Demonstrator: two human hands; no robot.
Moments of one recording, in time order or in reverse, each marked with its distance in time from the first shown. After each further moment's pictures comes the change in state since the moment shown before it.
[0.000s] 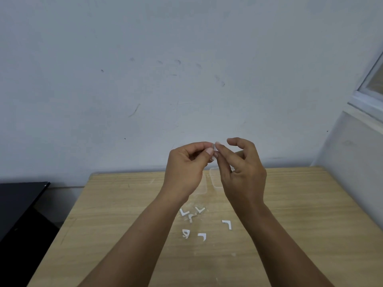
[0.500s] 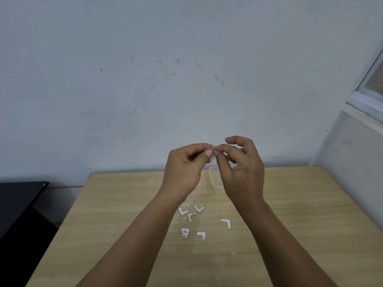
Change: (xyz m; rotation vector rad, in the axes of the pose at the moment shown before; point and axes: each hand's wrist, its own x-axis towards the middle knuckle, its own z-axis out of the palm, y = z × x) left_hand -0.001 -0.004 -0.002 -0.005 -0.029 -0.004; right_hand 0.005 -0.007 -0.007 0.119 -0.088 0.131
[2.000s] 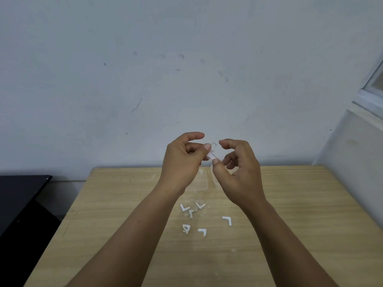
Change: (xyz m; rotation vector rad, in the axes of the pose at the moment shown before) left_hand 0.008 -0.001 -0.008 0.010 0.046 -0.061; right_hand -0.008 0.002 -0.002 0.240 -0.202 0.078
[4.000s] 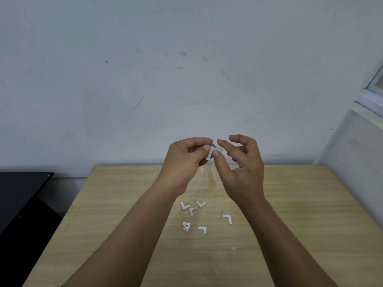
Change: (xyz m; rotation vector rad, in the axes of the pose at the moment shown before) left_hand -0.002 0.000 -0.002 -0.159 -0.074 -0.143; right_hand 0.000 0.006 0.007 -0.166 0.149 -0.078
